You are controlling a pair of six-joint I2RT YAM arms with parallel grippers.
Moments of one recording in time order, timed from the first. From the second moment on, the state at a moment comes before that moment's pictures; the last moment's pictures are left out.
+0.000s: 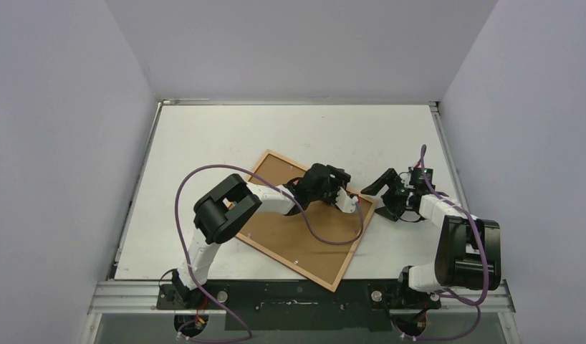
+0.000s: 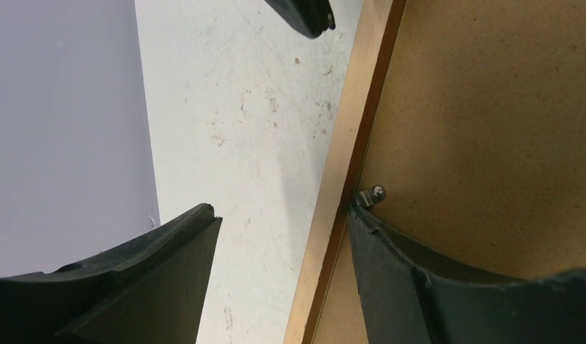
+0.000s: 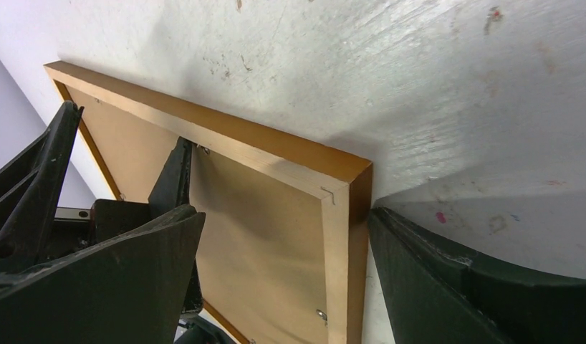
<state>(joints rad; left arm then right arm) -0.93 2.13 1.24 0.44 0.15 1.13 -0.13 1.39 0.59 -0.21 -0.49 0.71</state>
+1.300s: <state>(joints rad) -0.90 2.08 1.20 0.38 0.17 1.11 -0.07 1.42 0.59 -0.16 -0.49 0.75</state>
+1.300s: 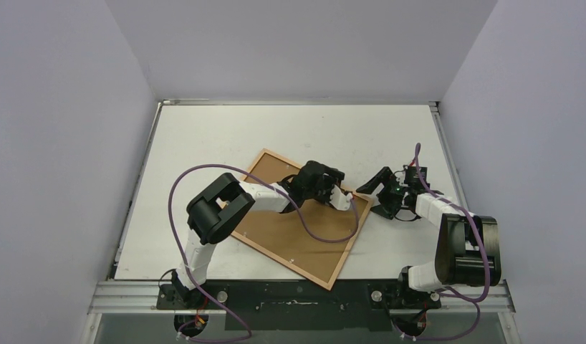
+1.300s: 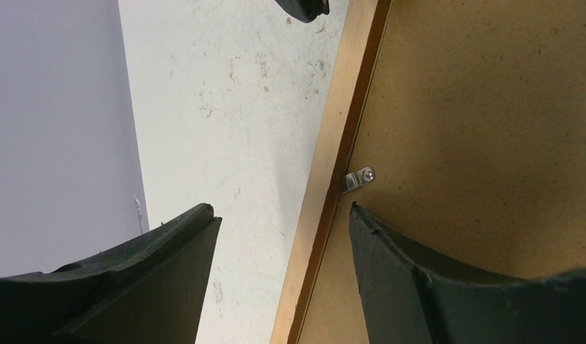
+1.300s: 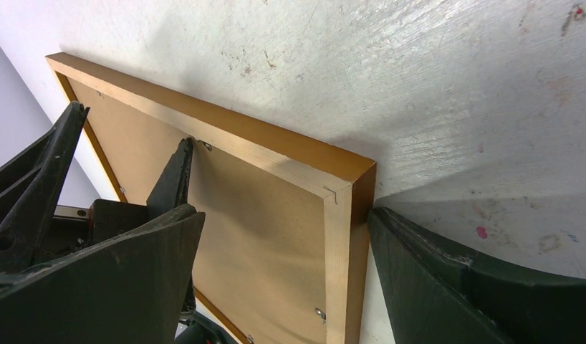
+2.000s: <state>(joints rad) -0.93 2.10 1.23 0.37 0.18 1.14 -0.07 1.42 0.58 -0.13 -0.51 0.77</state>
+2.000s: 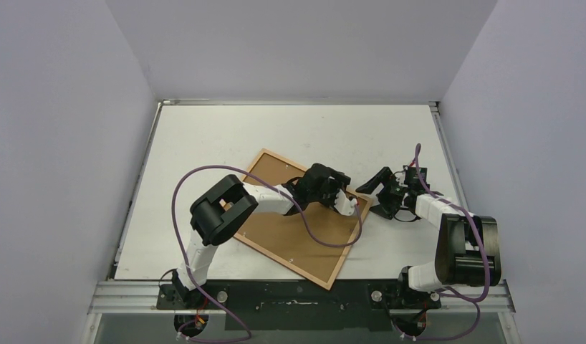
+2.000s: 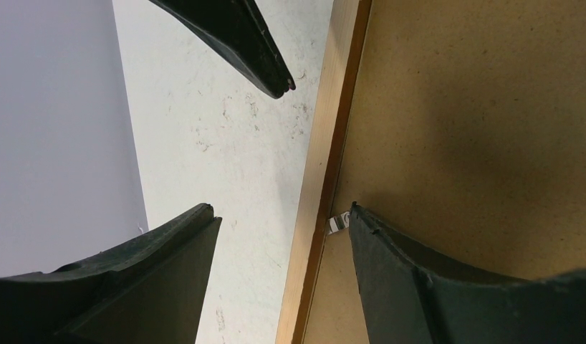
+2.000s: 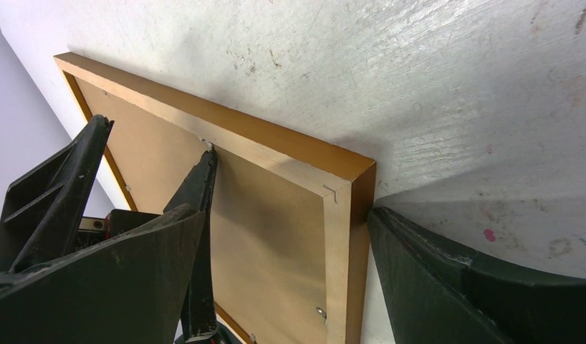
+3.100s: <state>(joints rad) -0.90 2.10 1.24 0.34 0.19 1.15 -0.07 1.42 0.58 -0.13 -0.51 0.77</state>
